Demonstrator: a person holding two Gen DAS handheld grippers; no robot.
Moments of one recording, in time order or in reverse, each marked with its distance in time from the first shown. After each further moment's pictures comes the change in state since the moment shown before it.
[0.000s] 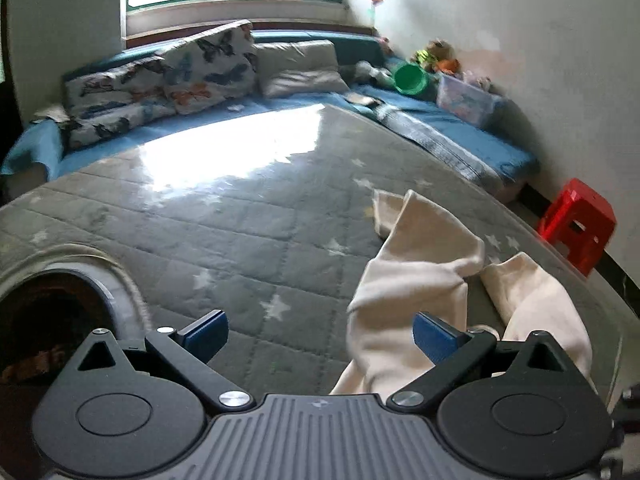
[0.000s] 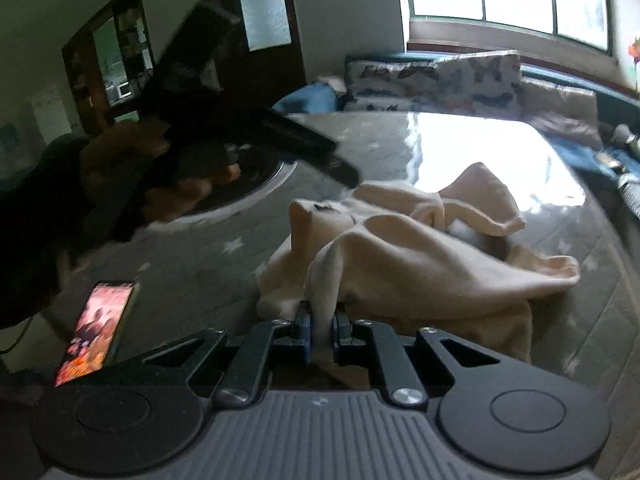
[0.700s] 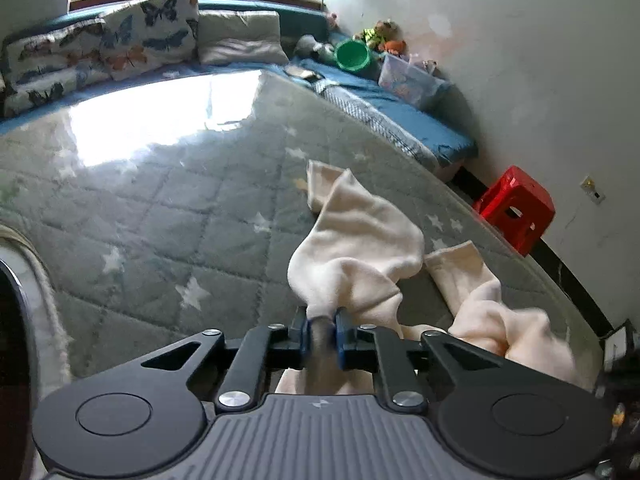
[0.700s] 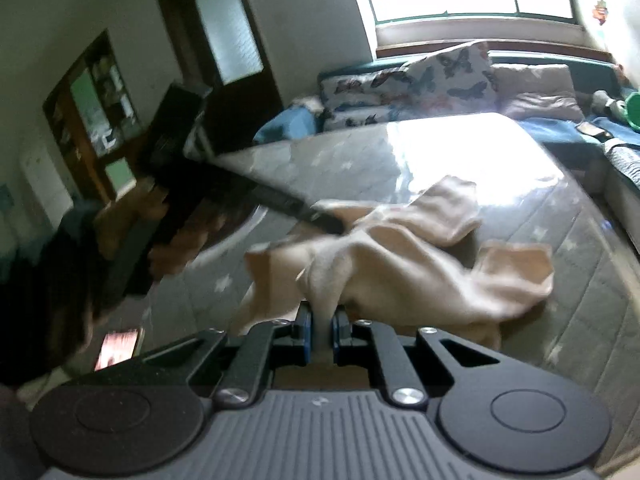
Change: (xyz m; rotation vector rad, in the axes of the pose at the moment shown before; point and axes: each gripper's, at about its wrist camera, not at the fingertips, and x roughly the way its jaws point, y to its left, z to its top) left arm 0.021 0.000 -0.001 -0.022 0.052 -0.207; right arm -0.021 -0.042 0.012 0.166 -0.088 0.006
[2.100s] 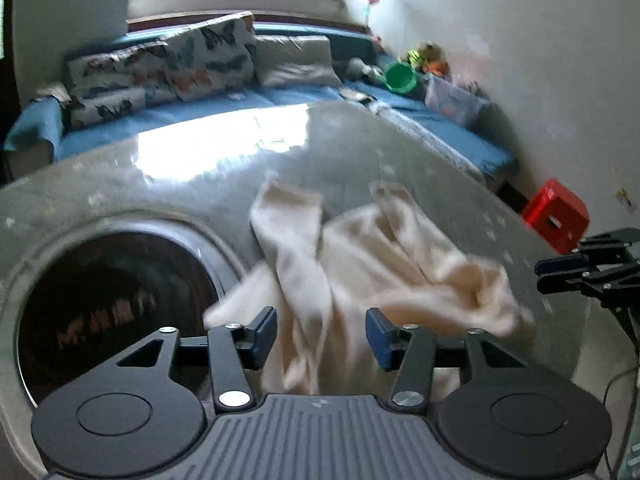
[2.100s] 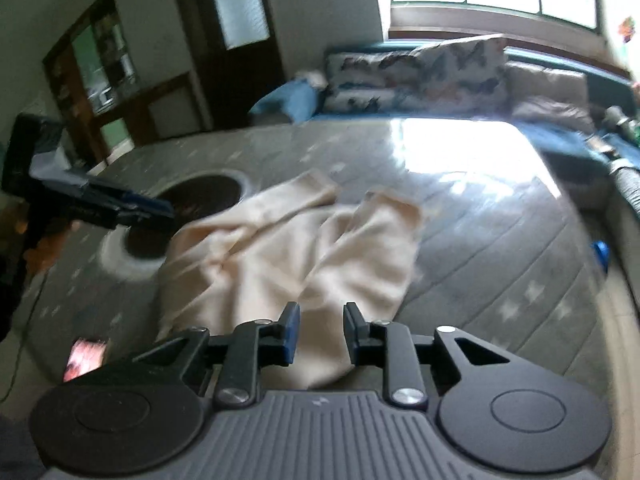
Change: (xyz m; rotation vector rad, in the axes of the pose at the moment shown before) left arm -0.111 0.056 -0.036 -0.024 -0.057 0.150; right arm 0.042 0.001 0.063 -0.097 0.108 -0.043
